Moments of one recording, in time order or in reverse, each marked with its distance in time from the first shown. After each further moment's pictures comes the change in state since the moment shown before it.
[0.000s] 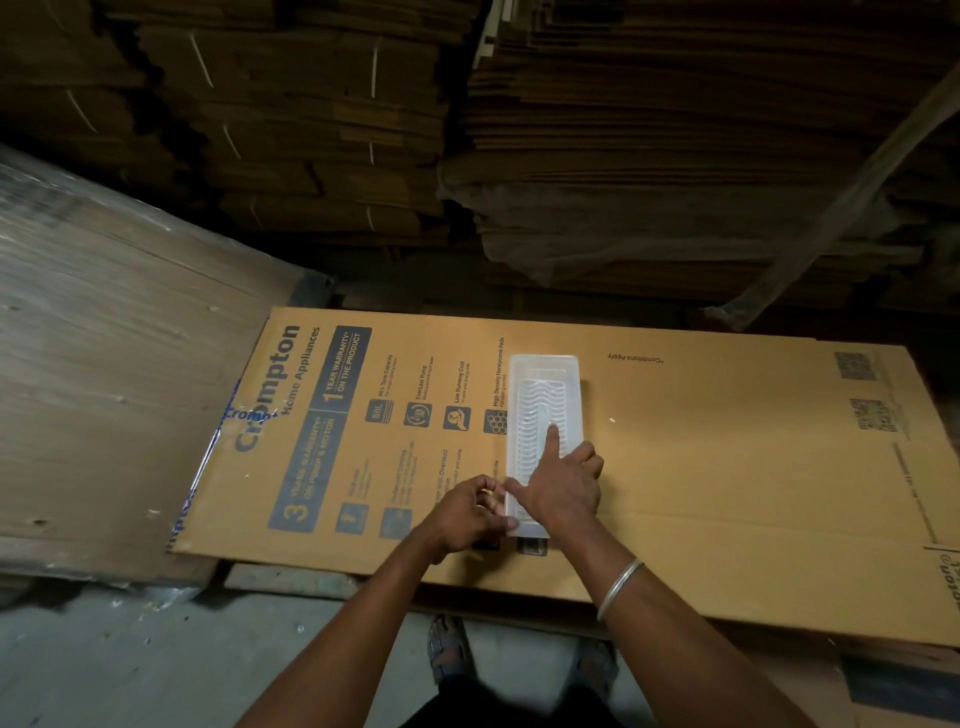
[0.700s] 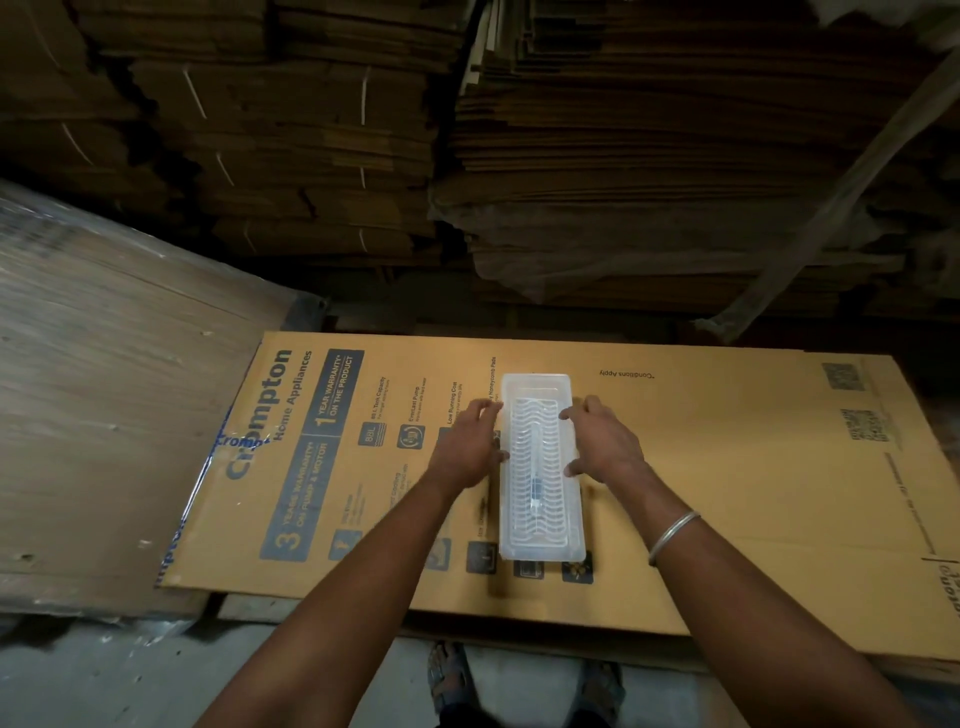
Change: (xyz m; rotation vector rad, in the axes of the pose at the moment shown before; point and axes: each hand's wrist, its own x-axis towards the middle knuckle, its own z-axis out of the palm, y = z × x) left_hand 0.059 0.089 -0.022 0.986 0.320 0.350; right_hand 0.066 0.050 -0.072 -0.032 0.062 -0.333
